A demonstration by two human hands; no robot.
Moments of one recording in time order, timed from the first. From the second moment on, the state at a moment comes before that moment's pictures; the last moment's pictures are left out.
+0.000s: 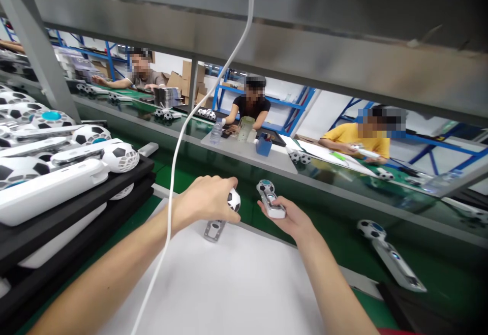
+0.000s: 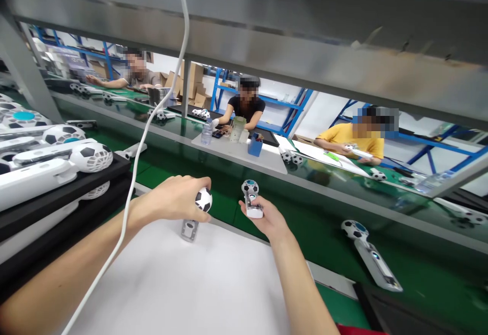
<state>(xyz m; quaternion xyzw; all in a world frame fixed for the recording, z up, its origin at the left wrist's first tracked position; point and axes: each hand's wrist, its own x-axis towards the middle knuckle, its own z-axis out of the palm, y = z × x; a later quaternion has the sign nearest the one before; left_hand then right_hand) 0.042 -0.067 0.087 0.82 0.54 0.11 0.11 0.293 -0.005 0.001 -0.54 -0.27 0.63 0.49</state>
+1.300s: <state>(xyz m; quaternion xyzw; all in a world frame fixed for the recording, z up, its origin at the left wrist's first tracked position) 0.023 -0.064 0.110 0.66 0.50 0.46 0.31 0.231 -0.101 0.067 -0.39 -0.79 0.41 0.23</state>
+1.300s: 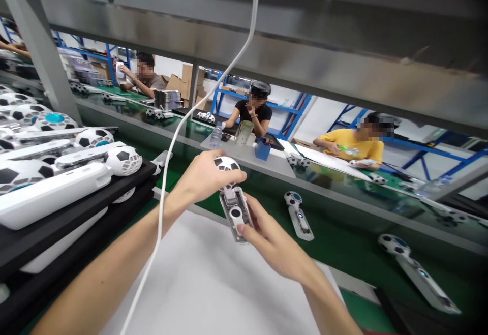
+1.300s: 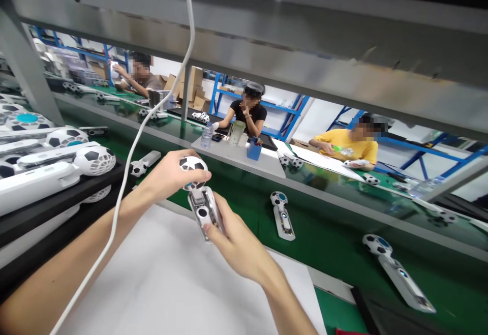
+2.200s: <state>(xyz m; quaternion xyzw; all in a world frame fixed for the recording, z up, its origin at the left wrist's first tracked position) 0.040 -0.084 0.116 0.61 0.41 0.55 0.40 0.227 -0.108 0.066 -0.34 -0.71 0.51 0.34</state>
